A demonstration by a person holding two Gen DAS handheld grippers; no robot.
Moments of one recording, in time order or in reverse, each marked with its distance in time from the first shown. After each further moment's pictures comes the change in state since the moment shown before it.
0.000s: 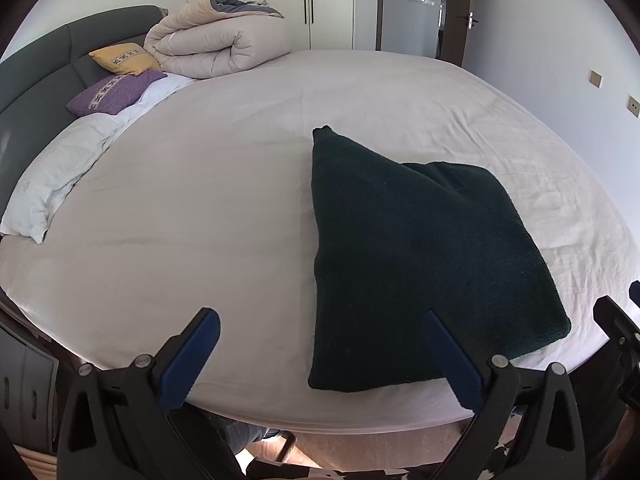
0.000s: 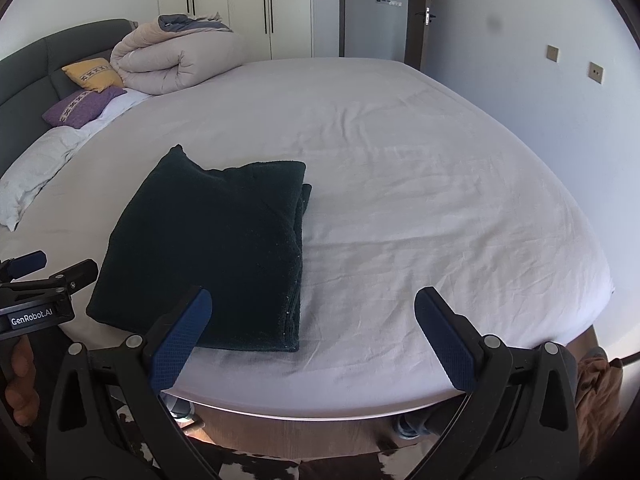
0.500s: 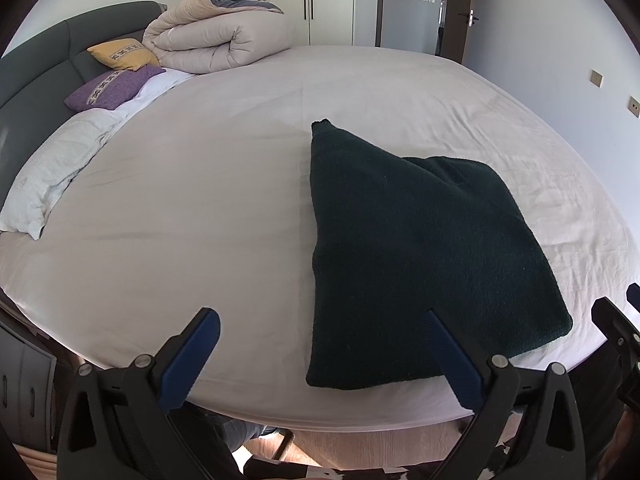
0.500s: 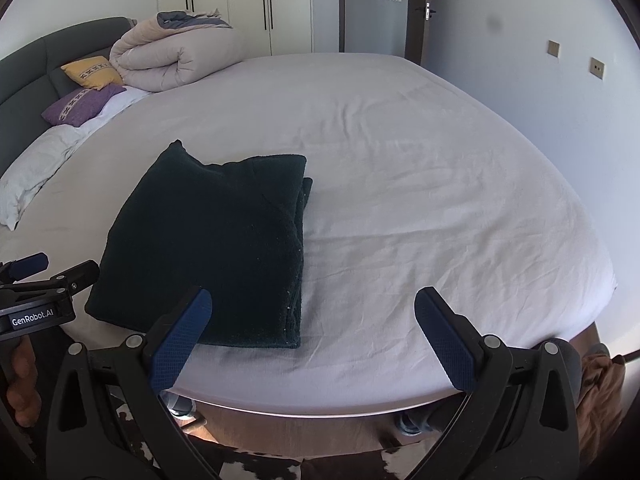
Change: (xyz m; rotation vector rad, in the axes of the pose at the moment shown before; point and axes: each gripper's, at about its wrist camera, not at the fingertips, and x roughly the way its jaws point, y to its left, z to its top) left arm 0.003 0.002 -0.001 -0.004 0.013 -0.009; right arm 0.005 0.003 -0.002 0.010 0.016 0.003
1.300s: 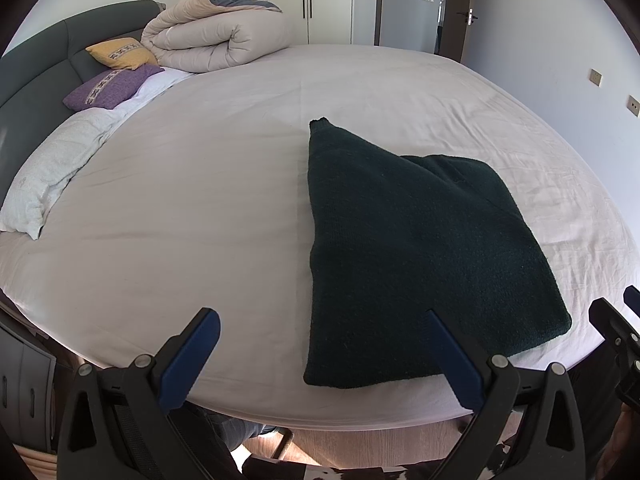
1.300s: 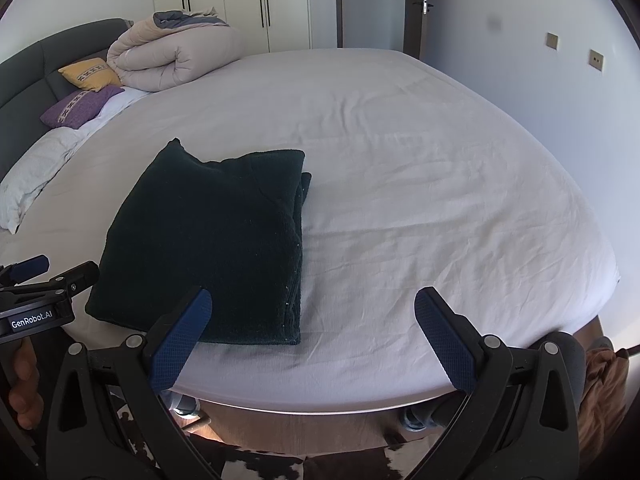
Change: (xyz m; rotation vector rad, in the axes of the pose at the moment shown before) left arm 0.001 -0.003 -0.001 0.000 0.004 -0.001; right arm 0.002 0.000 -0.001 0.019 0.013 0.004
